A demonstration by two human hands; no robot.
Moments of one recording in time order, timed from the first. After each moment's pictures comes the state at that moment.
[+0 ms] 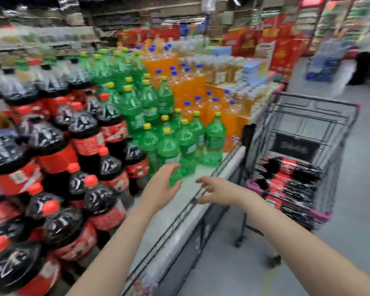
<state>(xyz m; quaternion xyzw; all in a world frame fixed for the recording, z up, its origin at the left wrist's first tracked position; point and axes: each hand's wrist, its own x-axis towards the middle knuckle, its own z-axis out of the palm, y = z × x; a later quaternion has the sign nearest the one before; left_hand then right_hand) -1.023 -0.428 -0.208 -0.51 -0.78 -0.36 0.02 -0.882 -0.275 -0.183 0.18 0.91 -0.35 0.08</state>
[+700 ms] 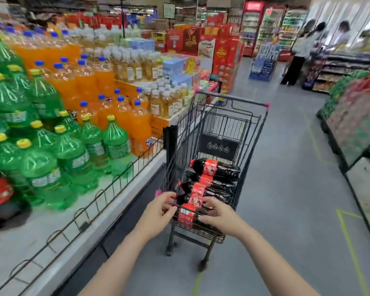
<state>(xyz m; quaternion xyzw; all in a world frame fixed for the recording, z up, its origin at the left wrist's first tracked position) -0.814 -0.123 -0.298 -0.49 -0.72 -0.44 -0.23 -0.624 -0.001 -0.255 0.36 0.81 -0.45 -0.03</state>
